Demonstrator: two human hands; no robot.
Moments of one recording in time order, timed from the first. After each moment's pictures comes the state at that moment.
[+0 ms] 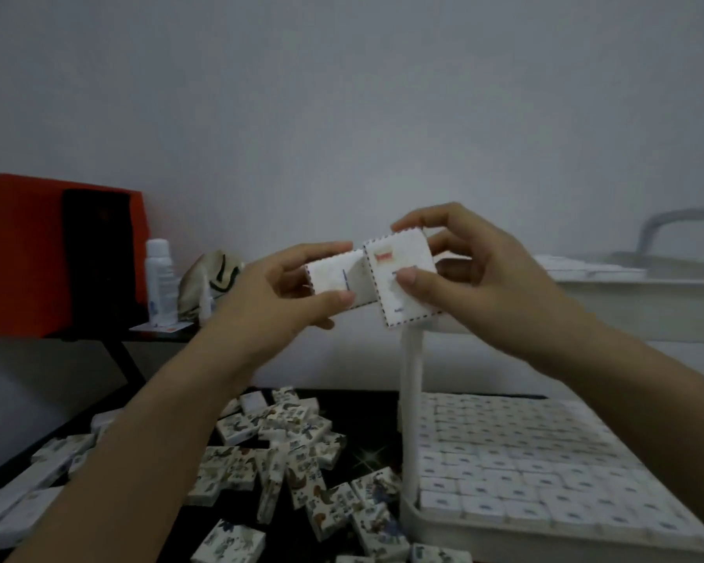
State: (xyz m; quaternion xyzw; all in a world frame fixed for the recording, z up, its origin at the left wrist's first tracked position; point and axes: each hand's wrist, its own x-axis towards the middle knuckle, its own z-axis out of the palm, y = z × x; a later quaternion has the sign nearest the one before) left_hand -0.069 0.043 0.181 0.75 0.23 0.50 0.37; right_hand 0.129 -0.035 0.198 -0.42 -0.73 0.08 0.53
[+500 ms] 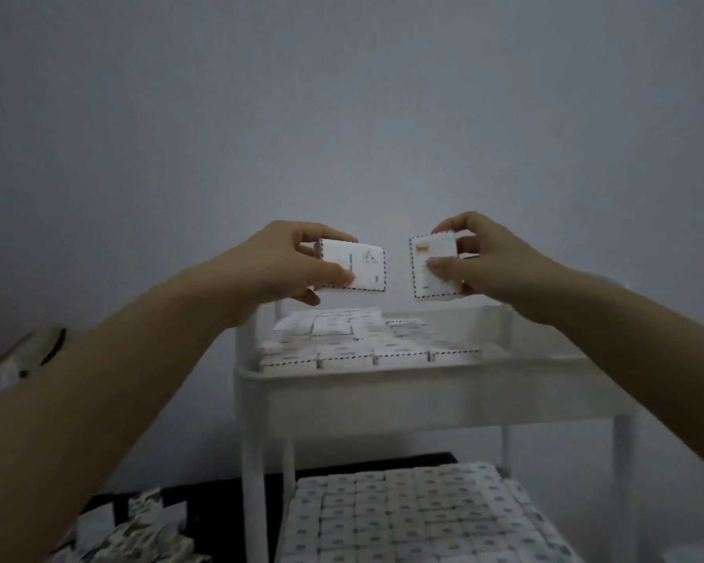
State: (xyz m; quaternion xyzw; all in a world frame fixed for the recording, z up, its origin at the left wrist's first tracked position) left_hand 0.103 0.081 0.289 0.84 0.24 0.36 0.33; right_hand 0.328 -0.010 0.274 -0.59 -0.57 0.06 0.56
